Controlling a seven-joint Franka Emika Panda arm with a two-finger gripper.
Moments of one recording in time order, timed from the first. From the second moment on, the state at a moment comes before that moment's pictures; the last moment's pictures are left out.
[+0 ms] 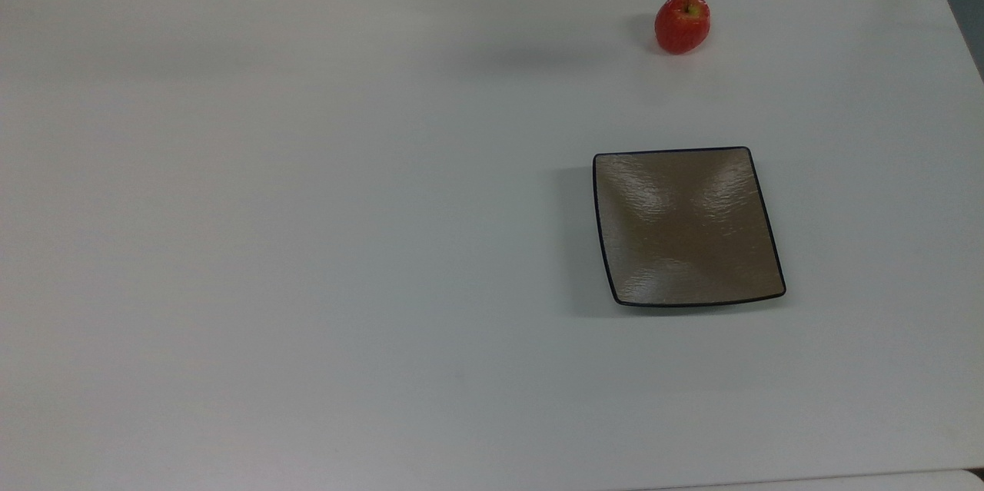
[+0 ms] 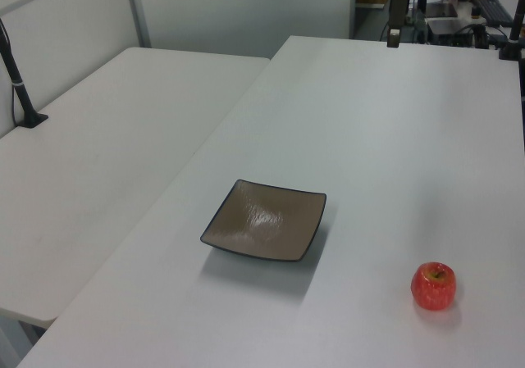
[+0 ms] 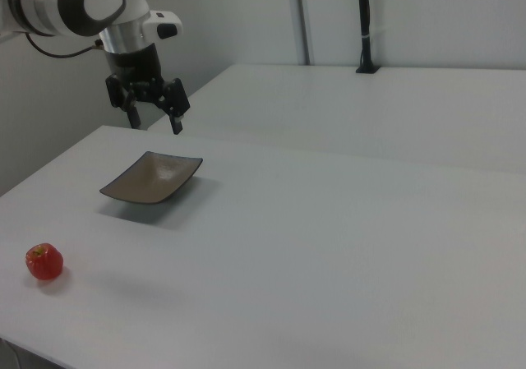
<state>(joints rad) 0.14 -0.04 0.01 -1.63 0.07 1.65 -0.07</state>
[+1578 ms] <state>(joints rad) 0.14 -0.04 0.01 -1.63 0.07 1.65 -0.06</state>
